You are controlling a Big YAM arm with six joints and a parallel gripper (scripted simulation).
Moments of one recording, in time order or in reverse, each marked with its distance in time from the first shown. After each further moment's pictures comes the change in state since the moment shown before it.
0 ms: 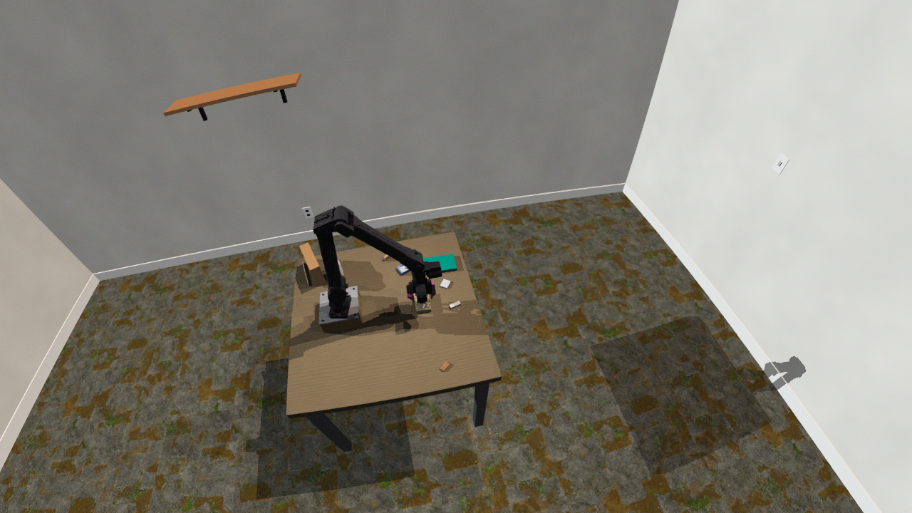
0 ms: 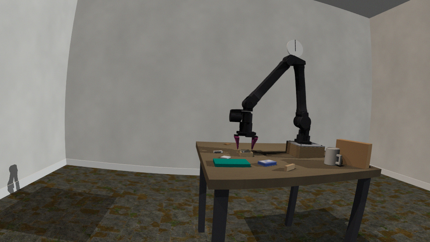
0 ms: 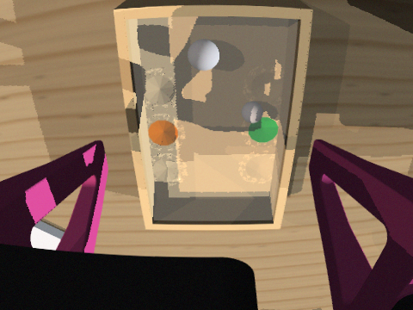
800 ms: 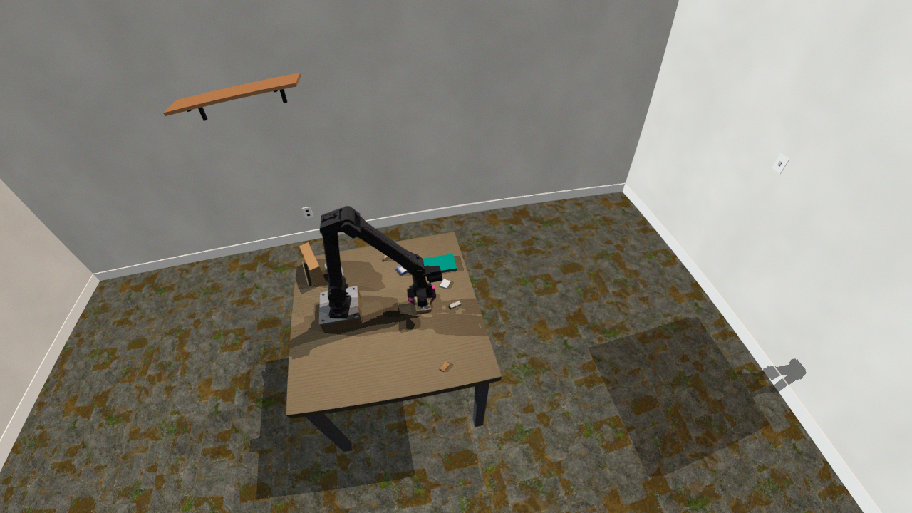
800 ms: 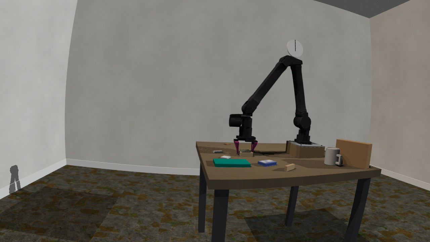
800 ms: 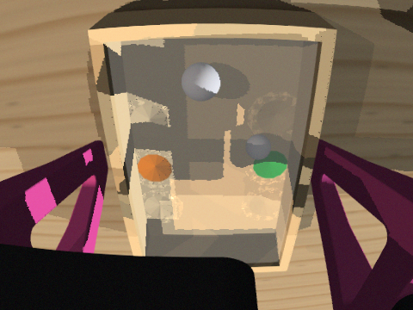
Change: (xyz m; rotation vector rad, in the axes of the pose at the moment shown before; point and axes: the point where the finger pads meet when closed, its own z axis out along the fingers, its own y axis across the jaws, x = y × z) arm 0.000 -0.001 0.026 0.003 0.000 0.000
